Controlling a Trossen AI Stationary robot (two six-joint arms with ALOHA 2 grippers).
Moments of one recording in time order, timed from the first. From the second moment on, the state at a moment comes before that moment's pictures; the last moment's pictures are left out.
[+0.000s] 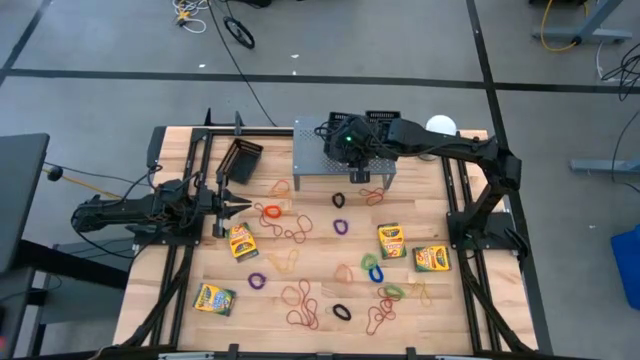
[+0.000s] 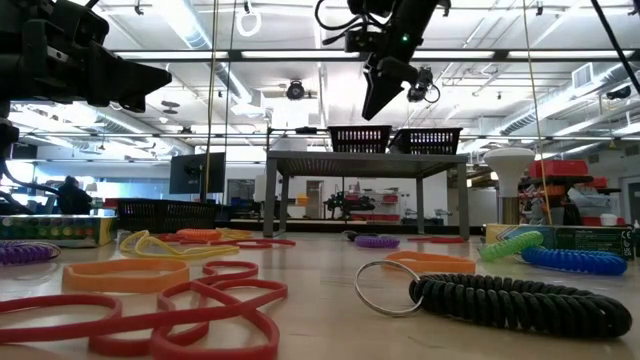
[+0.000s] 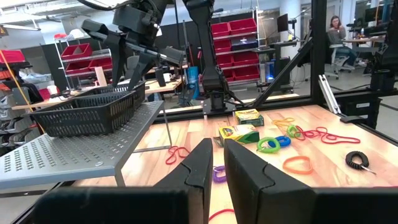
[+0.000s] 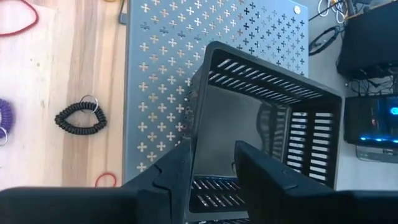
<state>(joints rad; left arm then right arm) 0.05 0.01 0.01 0.09 0.00 0.17 -0.29 1.72 1.63 -0.93 0.27 -0.50</state>
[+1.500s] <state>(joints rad) 0.05 0.01 0.01 0.09 0.00 0.17 0.22 1.71 1.06 -0.22 0.13 0.26</state>
